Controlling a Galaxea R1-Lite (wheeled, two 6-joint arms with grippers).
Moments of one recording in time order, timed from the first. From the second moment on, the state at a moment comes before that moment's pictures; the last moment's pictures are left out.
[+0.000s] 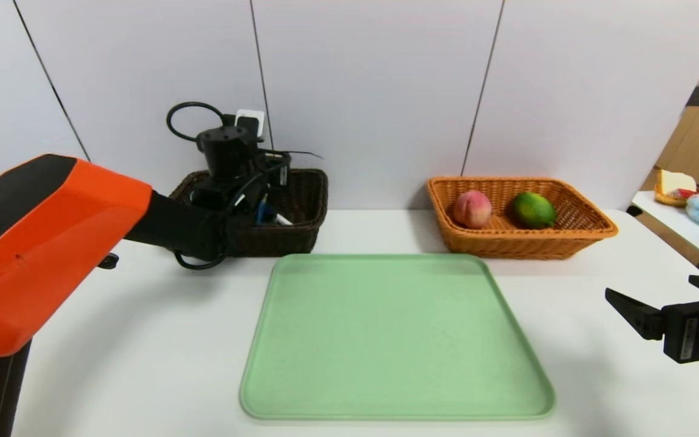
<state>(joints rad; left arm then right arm) -0.35 2.20 -1.44 -0.87 0.31 0.11 0.16 1.14 -0.37 -0.45 -0.21 -0.10</state>
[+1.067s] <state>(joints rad) -0.07 1.12 -0.67 -0.63 0.32 0.11 0.07 0.73 -0.51 -0.25 -0.19 -0.19</state>
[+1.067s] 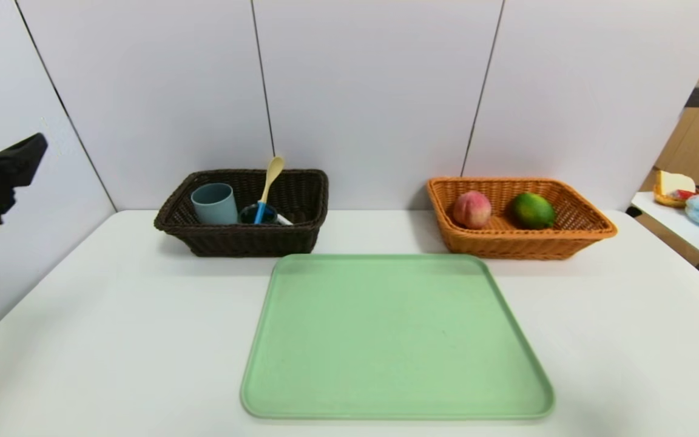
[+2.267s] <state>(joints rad) 0.03 0.22 -0.23 -0.31 0.02 0.01 0.00 0.01 -0.40 0.23 -0.07 -0.21</state>
